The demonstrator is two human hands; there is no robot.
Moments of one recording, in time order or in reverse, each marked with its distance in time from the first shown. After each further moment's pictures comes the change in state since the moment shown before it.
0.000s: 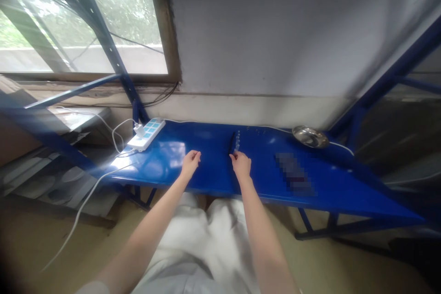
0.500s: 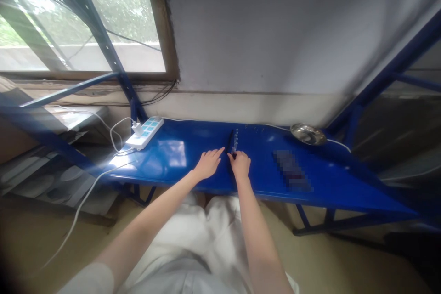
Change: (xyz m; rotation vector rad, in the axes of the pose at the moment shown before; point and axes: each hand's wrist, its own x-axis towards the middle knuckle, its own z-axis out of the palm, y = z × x) left_hand -0.018 0.036 0.040 0.699 -0.346 0.599; right_hand -0.007 0.007 0.006 -0.060 0.091 -0.041
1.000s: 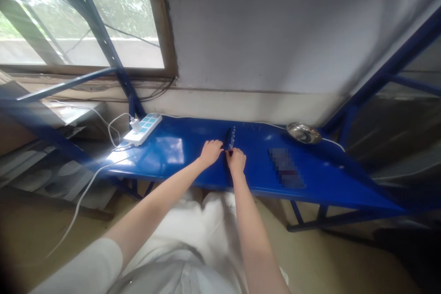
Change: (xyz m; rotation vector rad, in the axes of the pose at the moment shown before) left_hand 0.045 0.006 0.015 0.134 -0.009 -0.052; right_hand 0.000 -0.002 -0.003 -0.032 -0.022 -0.012
